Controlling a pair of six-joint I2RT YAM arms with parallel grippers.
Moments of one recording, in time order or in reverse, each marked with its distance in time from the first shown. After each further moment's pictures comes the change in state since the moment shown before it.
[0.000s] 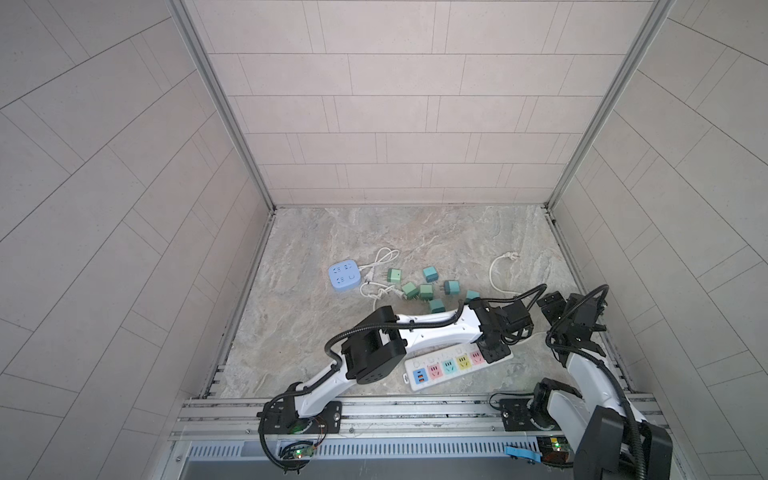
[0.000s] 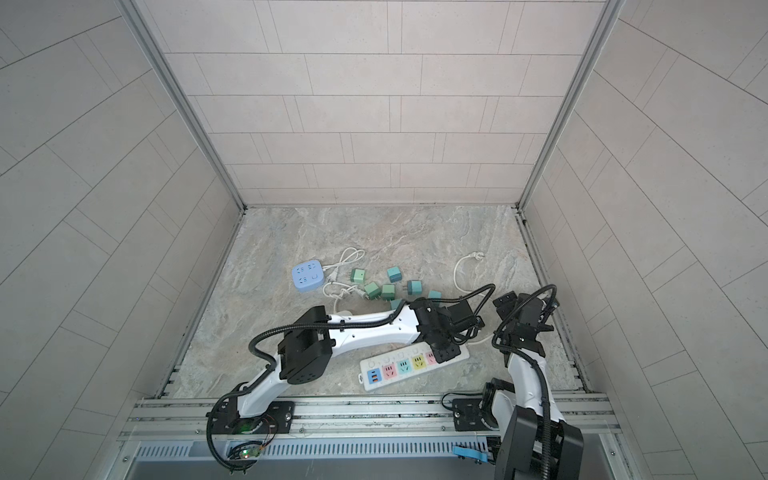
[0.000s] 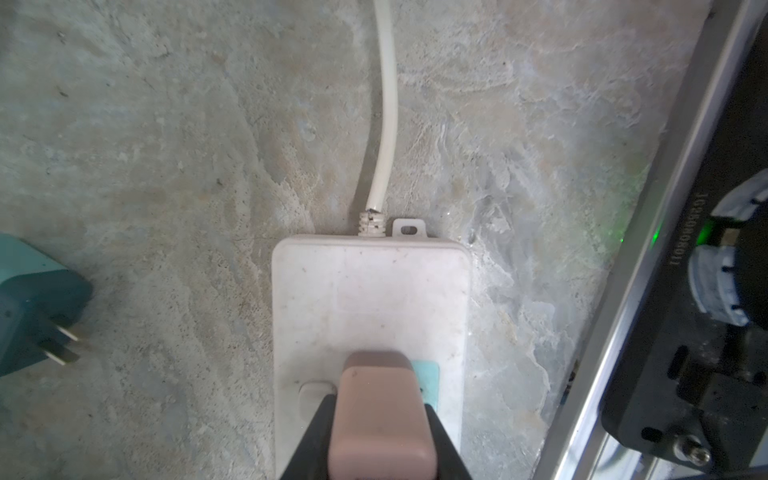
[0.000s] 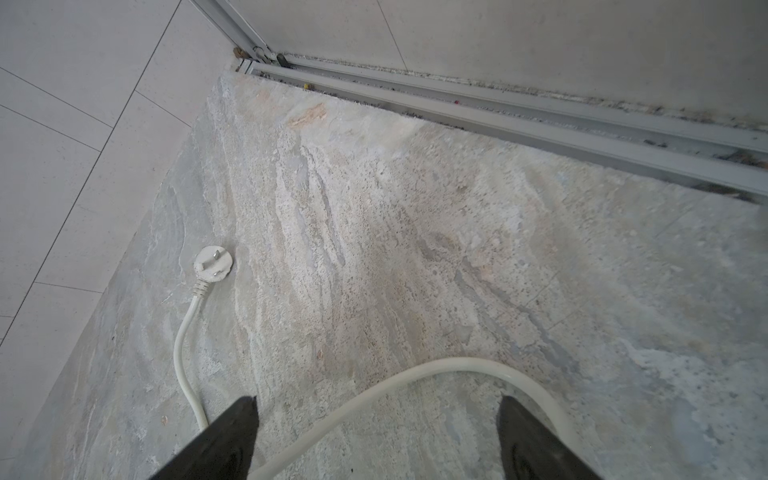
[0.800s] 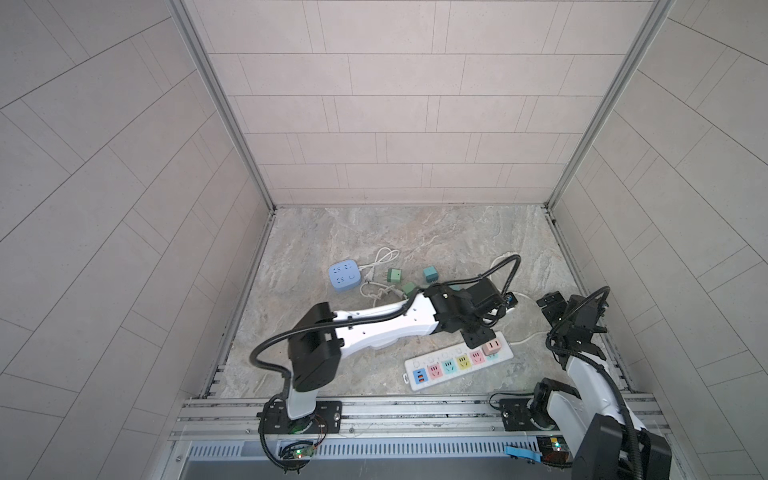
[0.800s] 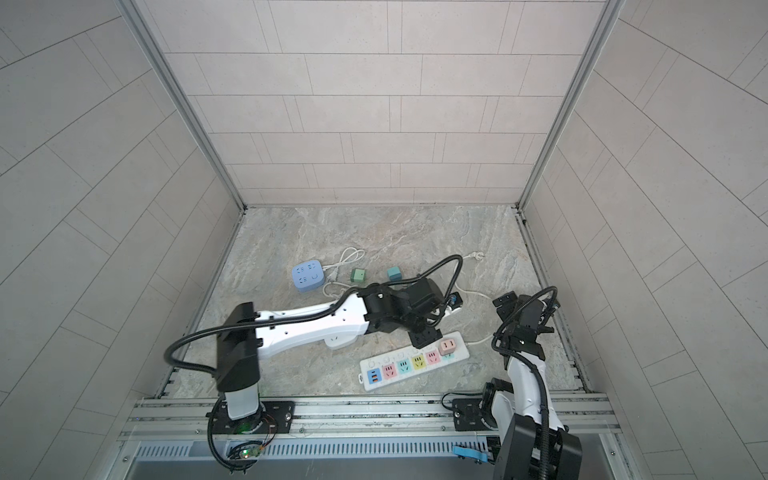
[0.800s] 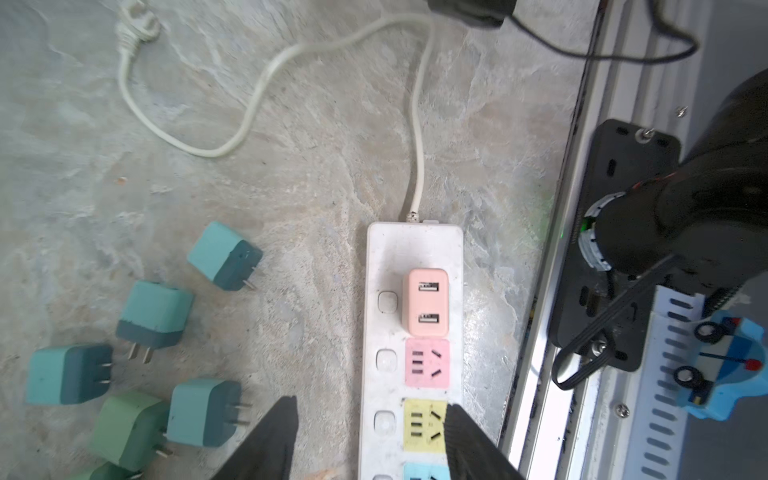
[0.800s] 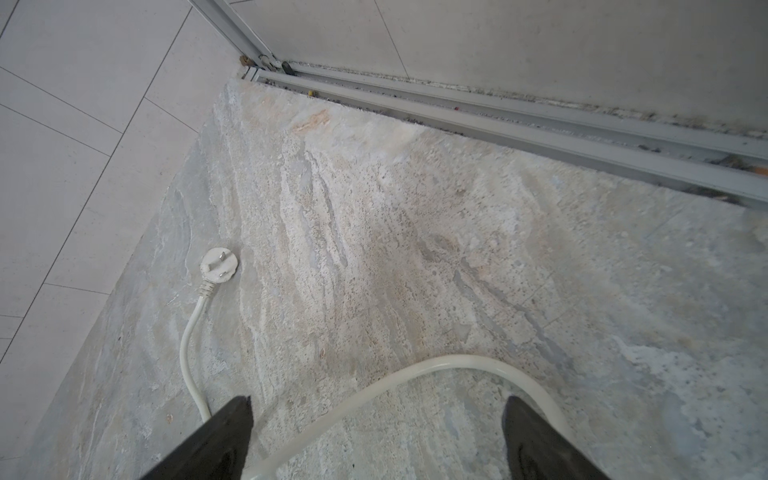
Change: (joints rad) left arm 0.089 -0.525 -0.455 0.219 0.001 0.046; right arm 0.000 -0.050 -0.015 -0.012 0.000 -0.002
